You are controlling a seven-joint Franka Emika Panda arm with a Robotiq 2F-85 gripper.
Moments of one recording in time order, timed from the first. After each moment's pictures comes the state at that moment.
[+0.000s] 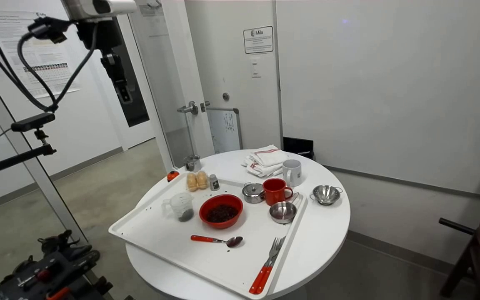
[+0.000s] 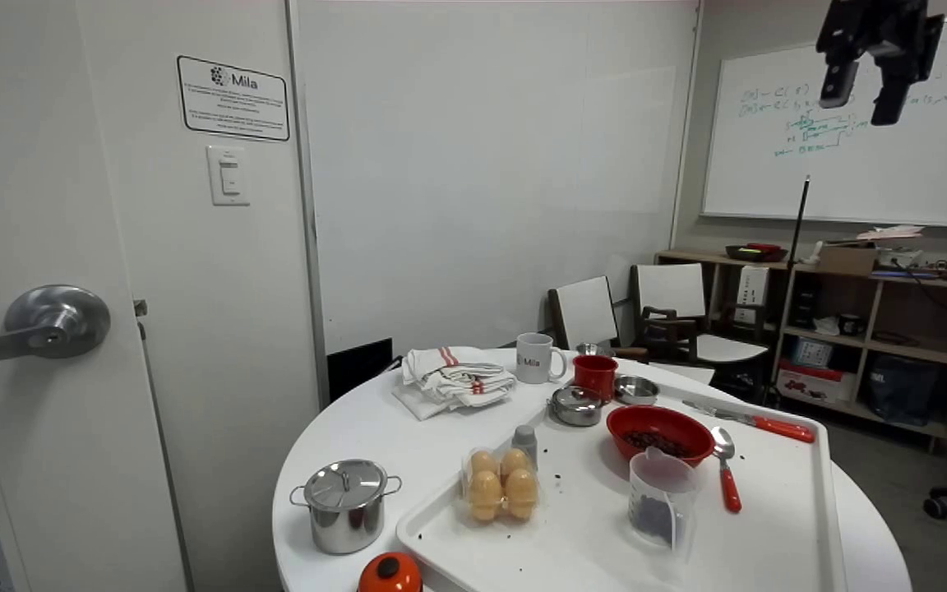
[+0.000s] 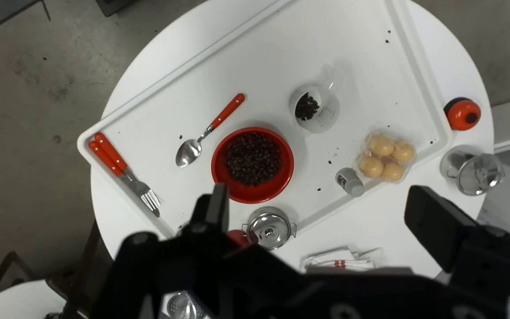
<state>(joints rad) -0.06 -0.48 0.06 -2.32 0.09 1.94 0.47</state>
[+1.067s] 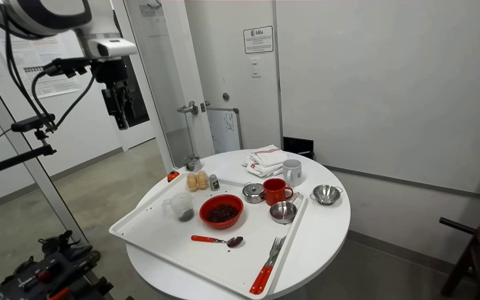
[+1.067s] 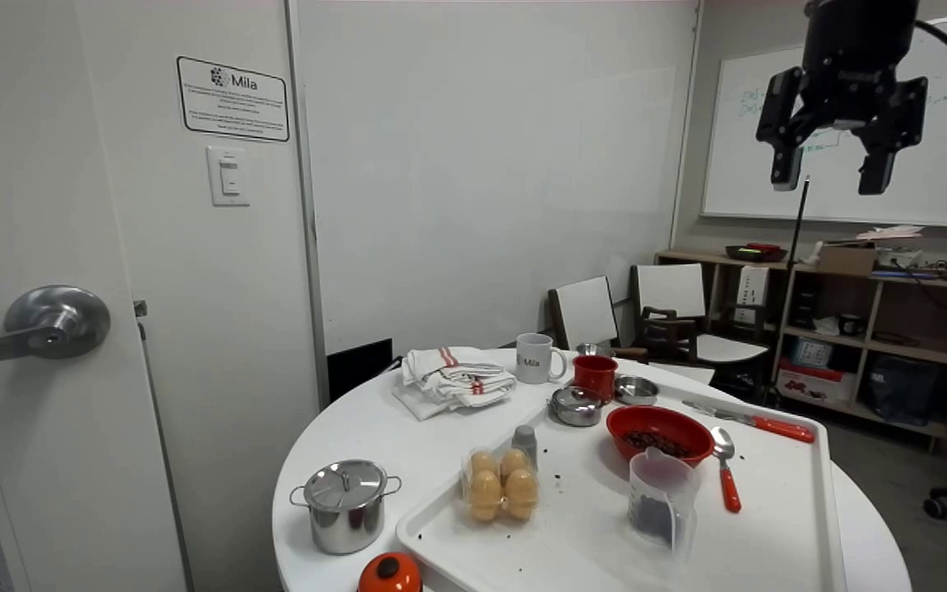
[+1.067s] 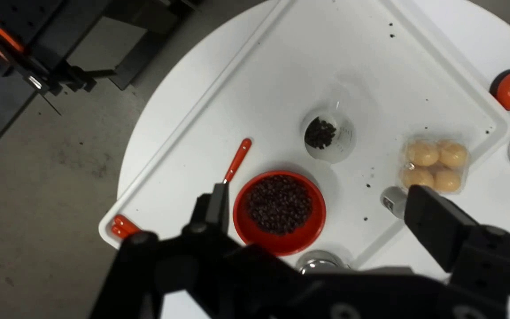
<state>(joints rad) -0.05 -0.32 0.18 -2.34 0.10 2.02 0.86</state>
